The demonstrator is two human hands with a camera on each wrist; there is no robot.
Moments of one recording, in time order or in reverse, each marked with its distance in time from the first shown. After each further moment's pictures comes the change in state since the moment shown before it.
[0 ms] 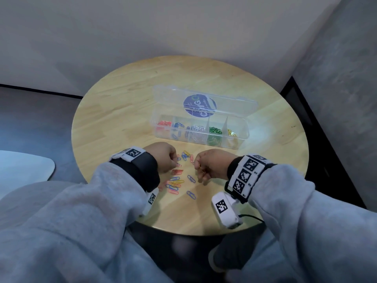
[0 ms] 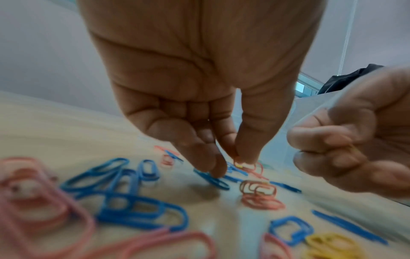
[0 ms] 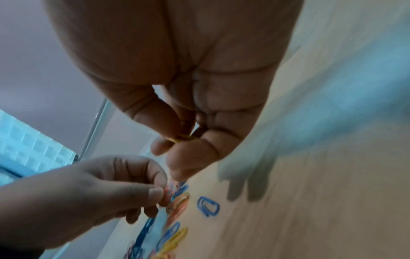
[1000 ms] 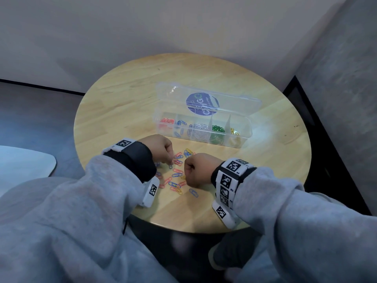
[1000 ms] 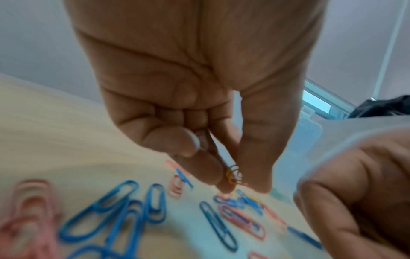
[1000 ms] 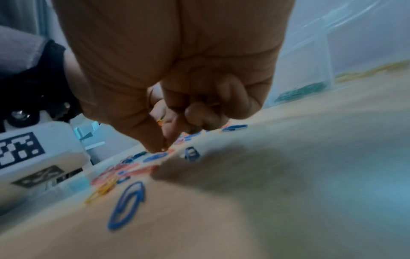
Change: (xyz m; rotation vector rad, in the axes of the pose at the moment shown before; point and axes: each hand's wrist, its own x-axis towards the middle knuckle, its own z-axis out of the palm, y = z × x) left_hand -0.002 -0.013 -0.018 -0.164 -0.063 -0.035; right_hand 0.008 0.003 0.029 -0.930 0.189 -0.265
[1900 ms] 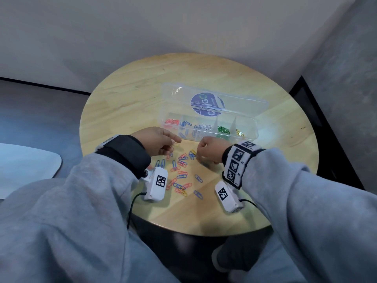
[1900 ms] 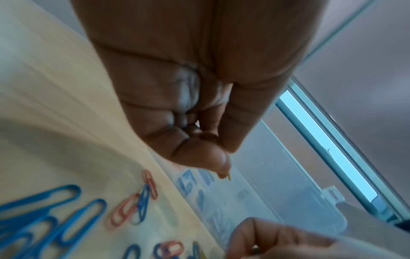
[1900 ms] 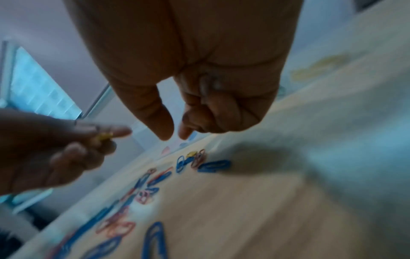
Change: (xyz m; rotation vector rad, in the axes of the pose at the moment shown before) left_hand -0.002 -0.004 -0.015 -0.795 -0.015 -0.078; right_hand 0.027 0.009 -0.035 0.372 0.042 0.337
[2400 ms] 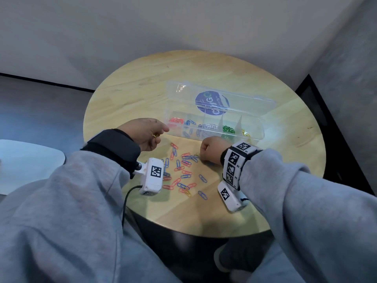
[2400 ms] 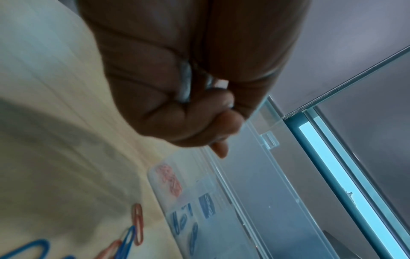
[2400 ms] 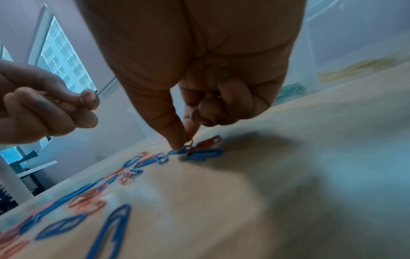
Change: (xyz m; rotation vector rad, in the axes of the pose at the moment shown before) left_hand -0.009 0.003 -0.026 -0.225 0.185 -0.051; right_hand 0.010 -0.004 0.007 -0.302 0.030 -0.122
